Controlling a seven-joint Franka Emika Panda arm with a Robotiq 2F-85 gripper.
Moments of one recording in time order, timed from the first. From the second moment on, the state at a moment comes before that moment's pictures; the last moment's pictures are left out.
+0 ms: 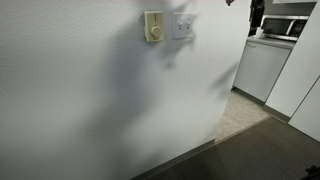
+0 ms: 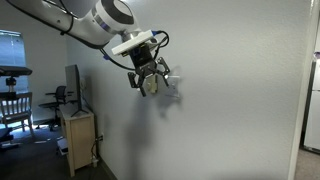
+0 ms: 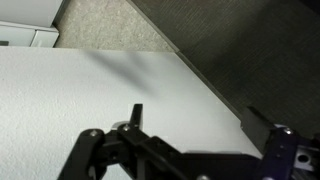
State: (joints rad) arm 0.11 -0.05 0.12 -1.77 -0.46 1.77 -0.36
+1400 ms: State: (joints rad) arm 0.12 0.06 0.11 -1.78 -0.38 2.26 -0.76
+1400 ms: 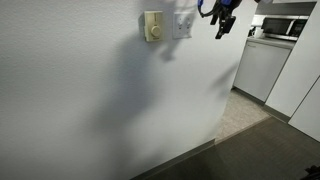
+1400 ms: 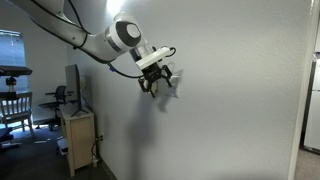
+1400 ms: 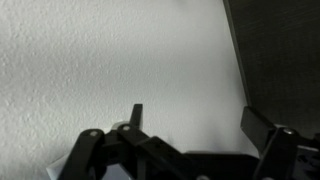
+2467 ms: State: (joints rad) arm 0.09 0.18 0.12 -1.69 -0.20 2.55 -1.24
